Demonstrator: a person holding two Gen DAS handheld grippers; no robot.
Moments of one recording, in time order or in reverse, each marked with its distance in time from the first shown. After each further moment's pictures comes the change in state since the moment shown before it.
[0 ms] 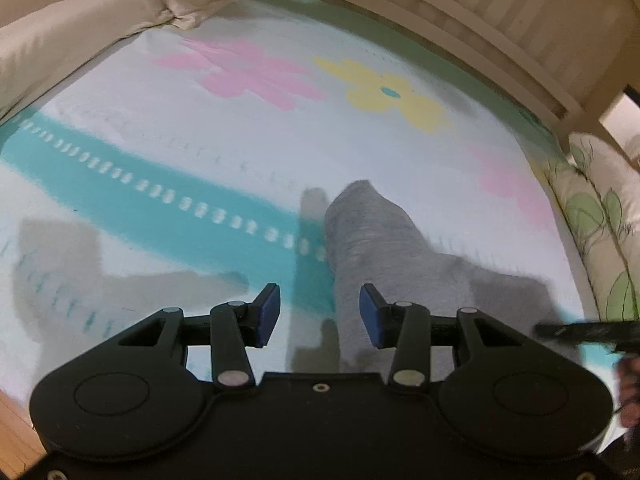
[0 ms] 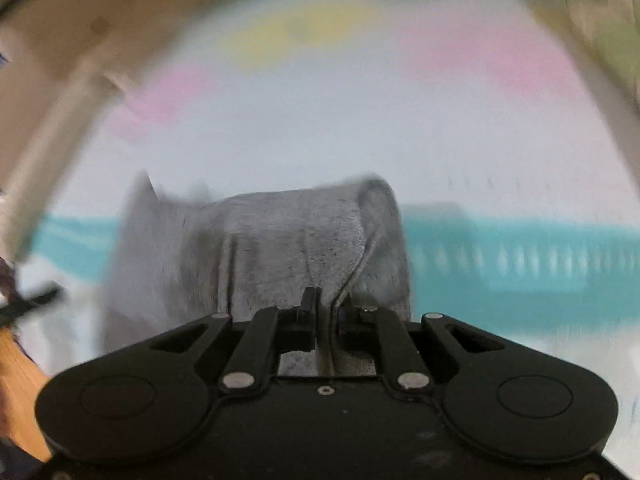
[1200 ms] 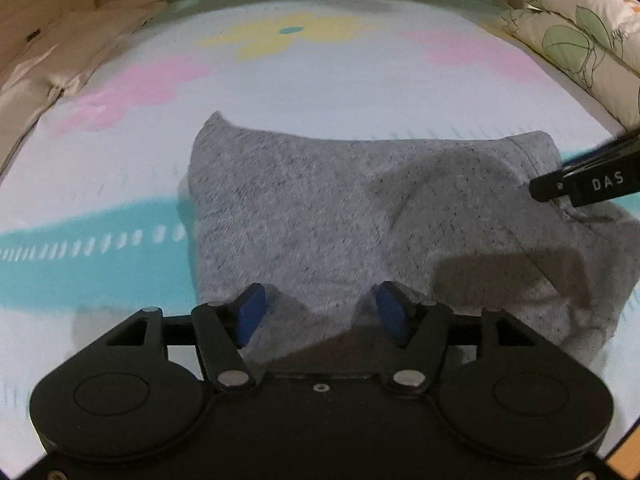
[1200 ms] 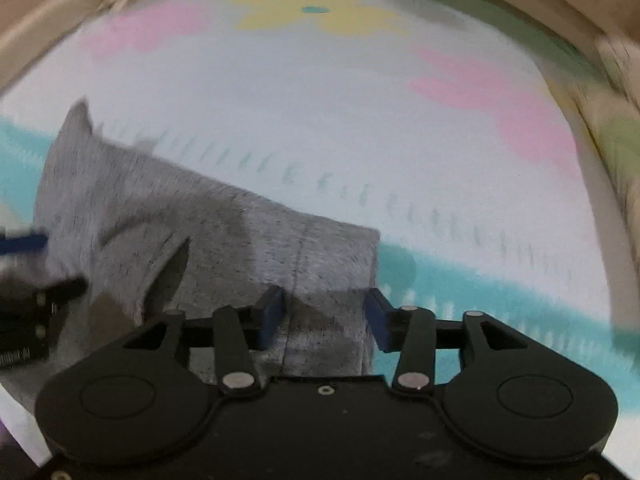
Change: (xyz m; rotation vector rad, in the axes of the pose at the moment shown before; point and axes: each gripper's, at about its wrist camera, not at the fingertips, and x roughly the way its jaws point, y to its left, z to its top) left arm 0.078 -0.067 -0.049 0.446 0.061 0.102; right arm 0.027 0.007 0.007 -0.253 -0.075 -0.210
